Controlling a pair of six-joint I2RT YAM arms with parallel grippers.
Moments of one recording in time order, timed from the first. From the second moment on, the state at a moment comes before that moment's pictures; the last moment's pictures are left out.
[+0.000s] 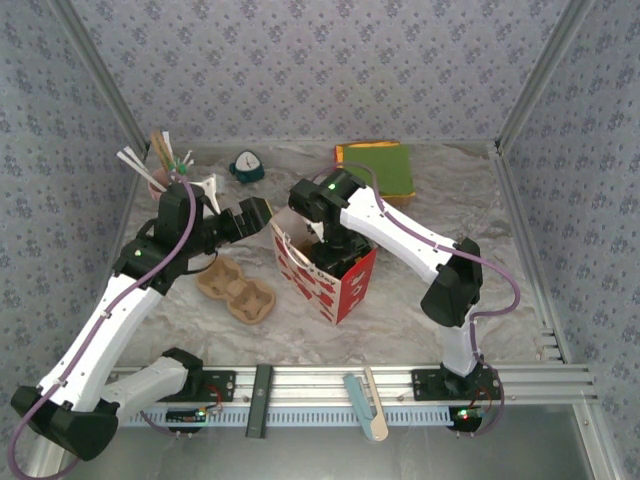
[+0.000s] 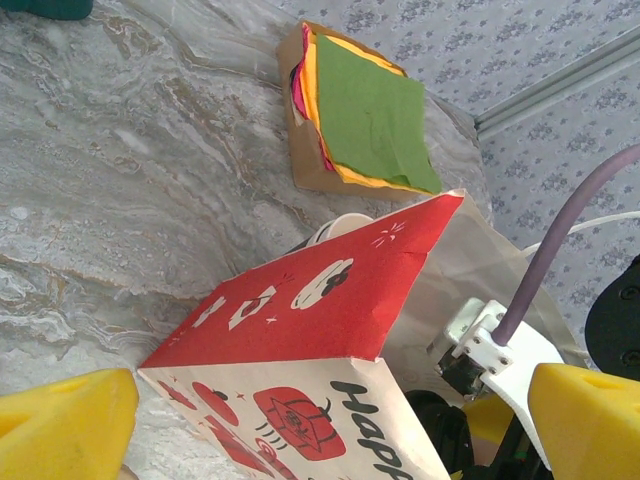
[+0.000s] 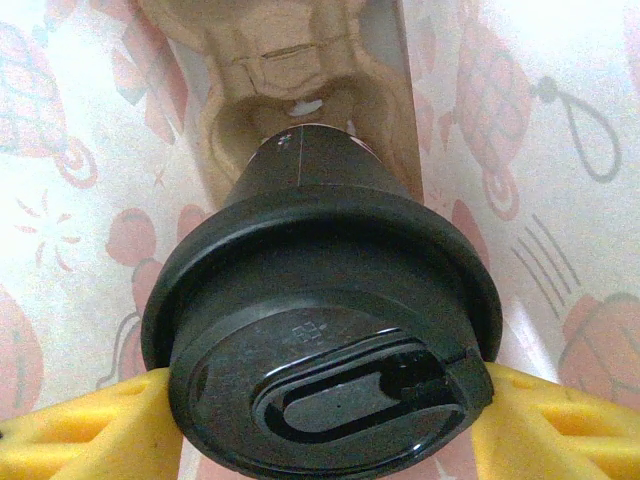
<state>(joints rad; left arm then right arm) -0.46 0.98 1.12 -0.68 0.17 -0.75 0.88 1.95 2.00 -1.69 -0.01 0.30</state>
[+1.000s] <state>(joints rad) -0.46 1.00 1.12 -0.66 0.17 -0.75 0.85 1.96 2.00 -1.69 -0.01 0.30</state>
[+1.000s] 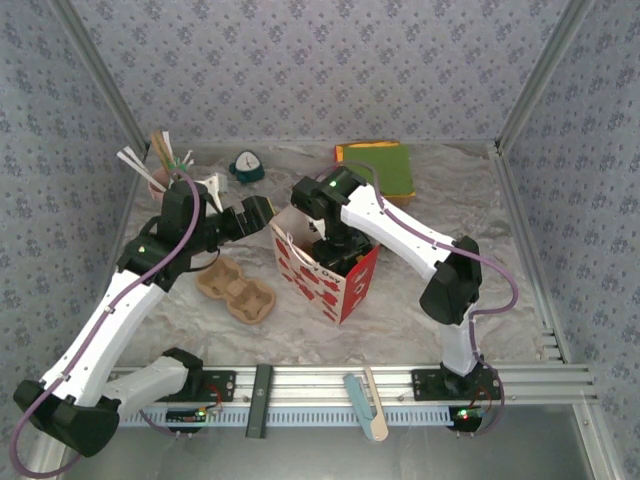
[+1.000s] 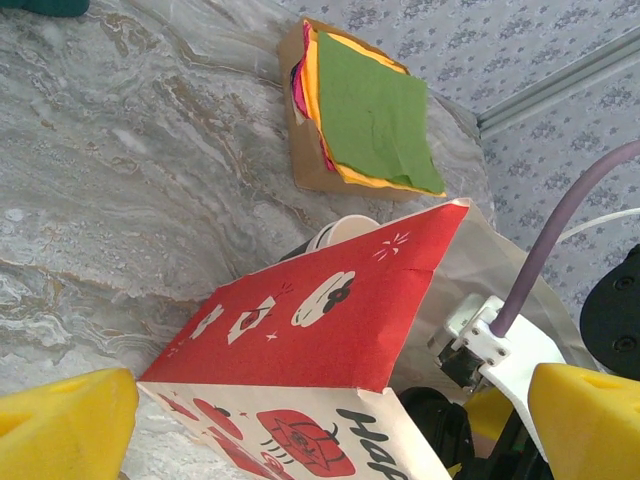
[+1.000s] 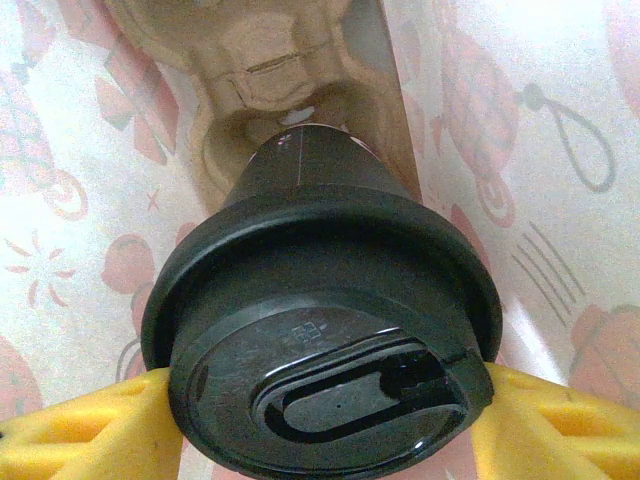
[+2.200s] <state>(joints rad) -0.45 0.92 1.10 -0.71 0.11 -0.74 0.86 1.97 2.00 -1.69 -0.01 0.30</state>
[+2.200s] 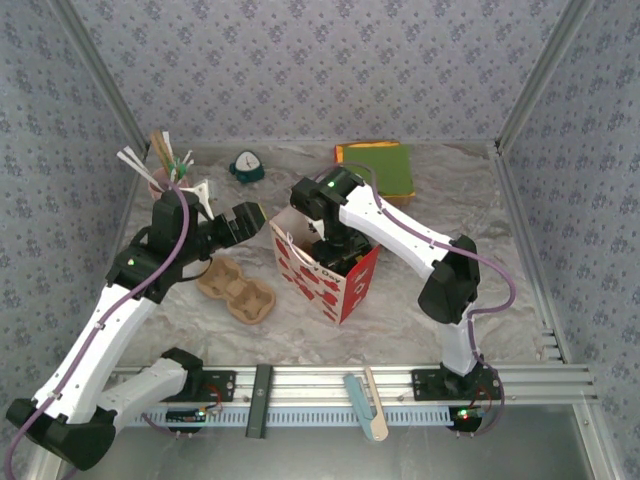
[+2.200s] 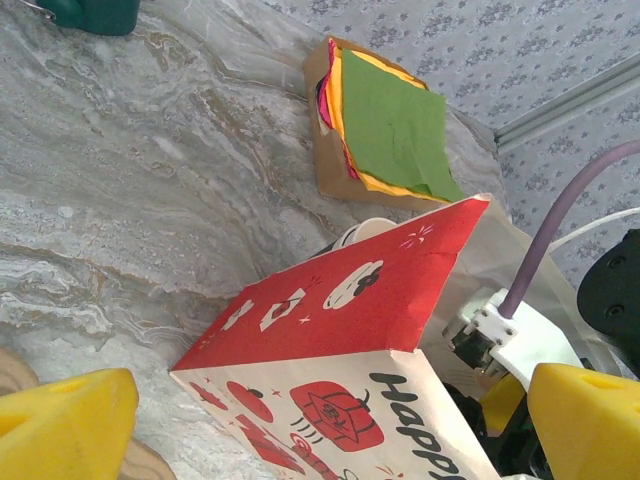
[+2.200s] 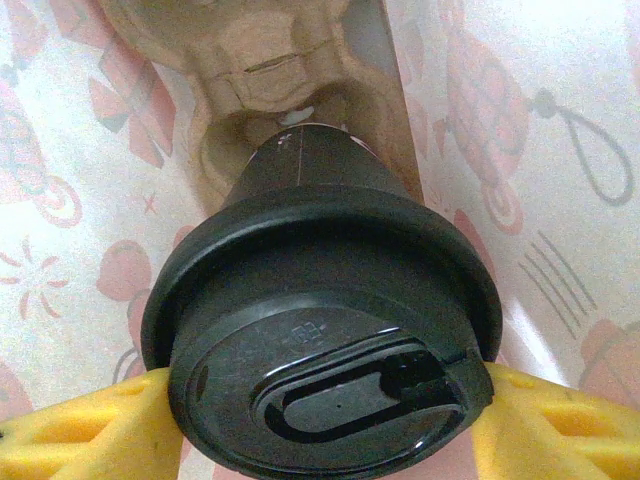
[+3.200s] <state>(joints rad) -0.45 0.92 1.09 -0.71 0.12 -0.74 0.86 1.98 2.00 -1.69 -0.01 0.30</state>
